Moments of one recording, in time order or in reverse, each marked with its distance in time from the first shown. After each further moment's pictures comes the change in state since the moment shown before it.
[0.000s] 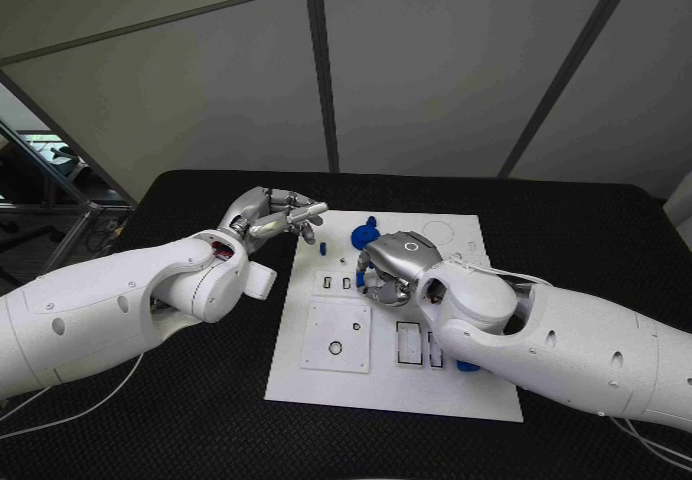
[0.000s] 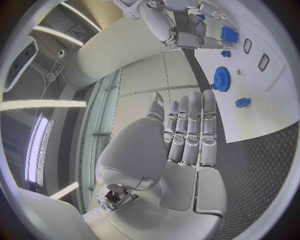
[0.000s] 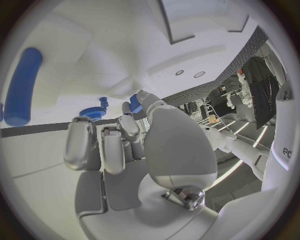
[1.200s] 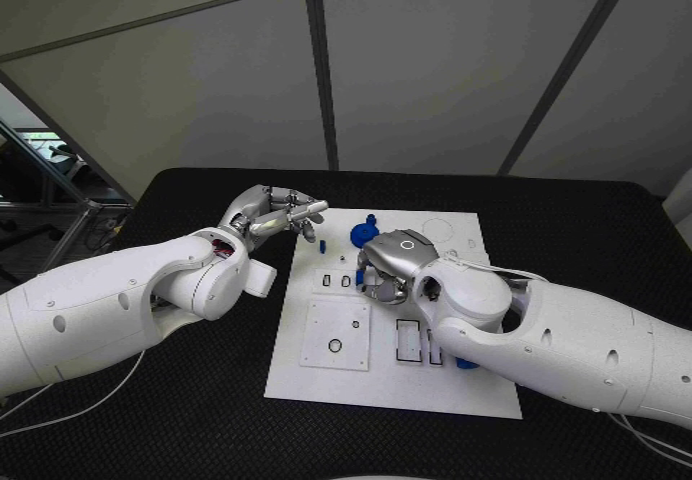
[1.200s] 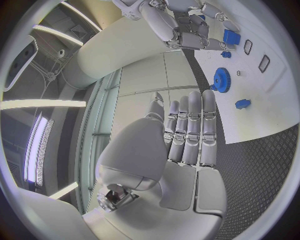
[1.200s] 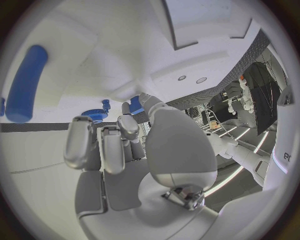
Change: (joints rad) left arm 0.000 0.005 0.000 -0.006 0.002 0.006 -0.004; left_hand 0.000 0.000 0.000 0.000 0.000 0.000 0.000 0.000 -0.002 0.000 0.000 -0.004 -0.001 0.000 0.000 0.000 -0.001 0.000 0.000 0.000 0.000 -0.001; right arm 0.002 0.011 0.001 -0.003 -0.038 0.049 -0.025; right_hand -0.018 -0.018 -0.007 0.008 0.000 -0.020 0.013 -0.006 0.000 -0.015 0.007 -0.016 -0.017 0.000 0.000 -0.008 0.001 0.000 0.000 0.000 -0.009 -0.014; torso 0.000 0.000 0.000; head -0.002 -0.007
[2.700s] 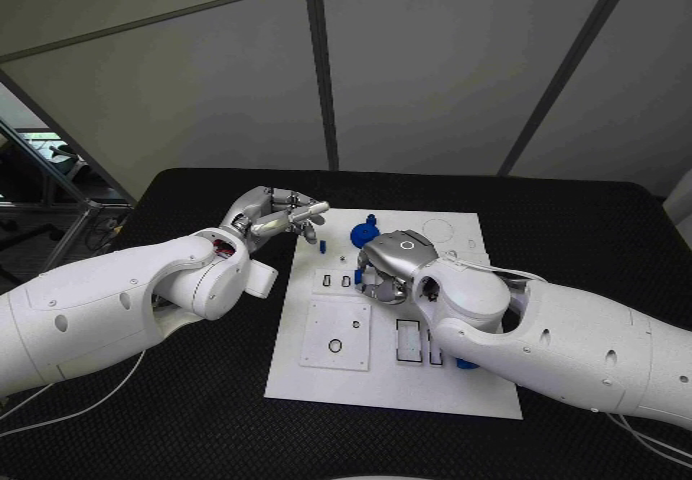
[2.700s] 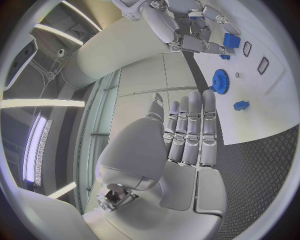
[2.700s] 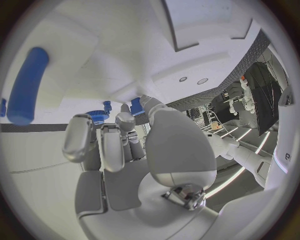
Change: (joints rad) left arm 0.000 0.003 0.000 -0.003 0.001 0.011 -0.014; left_hand -0.008 0.000 0.000 0.000 0.000 -0.007 0.007 -0.007 -0.004 -0.007 0.007 -0.005 -0.004 0.000 0.000 0.000 -0.005 0.000 -0.004 0.004 -0.004 -0.002; right arm 0.000 0.004 0.000 -0.002 -0.001 0.012 -0.018; right_hand -0.021 -0.021 -0.025 0.031 -0.015 -0.076 0.031 -0.029 -0.005 -0.078 0.025 -0.070 -0.077 0.000 0.015 -0.033 0.000 0.000 -0.029 0.021 -0.031 -0.053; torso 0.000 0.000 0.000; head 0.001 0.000
